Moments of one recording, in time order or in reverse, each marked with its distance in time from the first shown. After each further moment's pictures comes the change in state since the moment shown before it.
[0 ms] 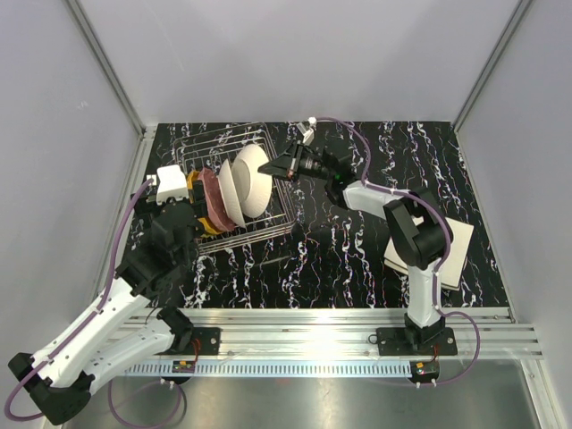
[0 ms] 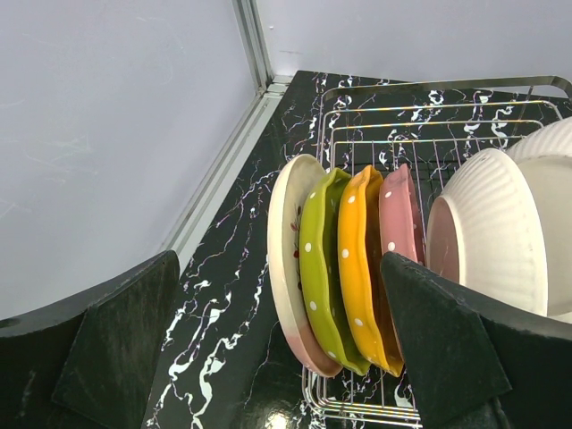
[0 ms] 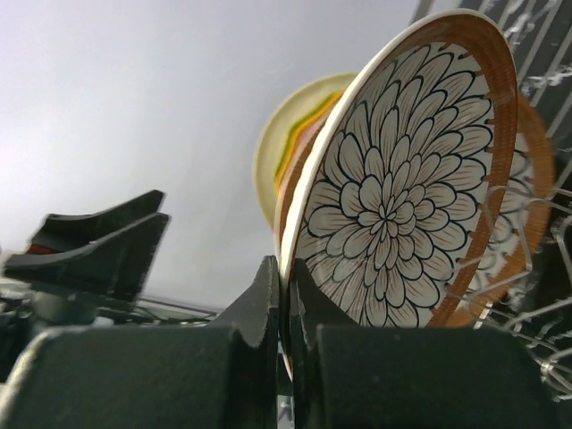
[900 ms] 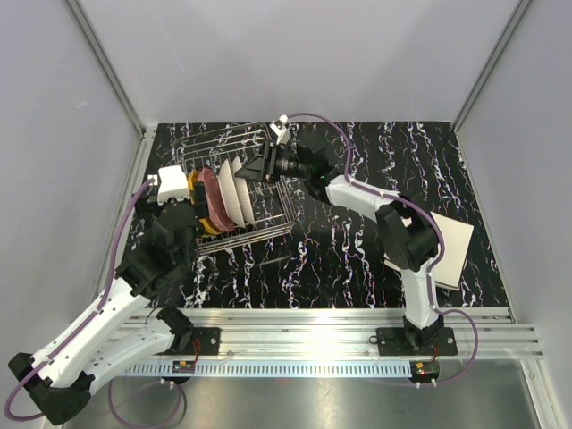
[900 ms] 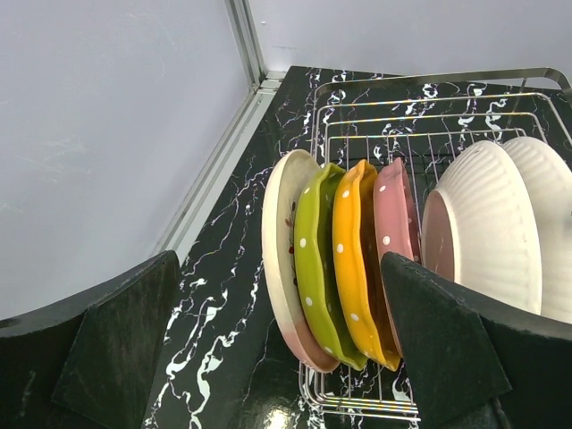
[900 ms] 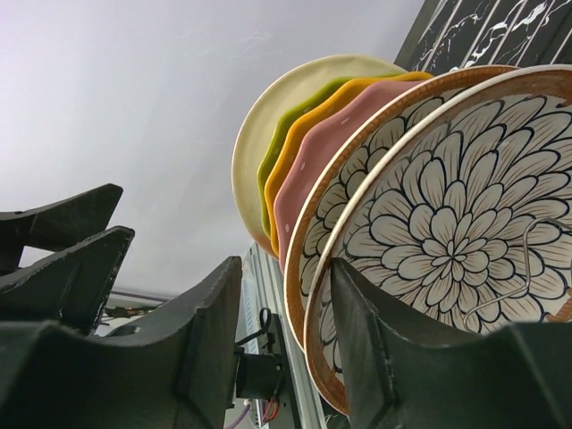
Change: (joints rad) left arm 0.000 0.000 0.000 -0.016 0.019 -0.009; right arm 0.117 0.039 0.201 -0.343 0.083 -0.256
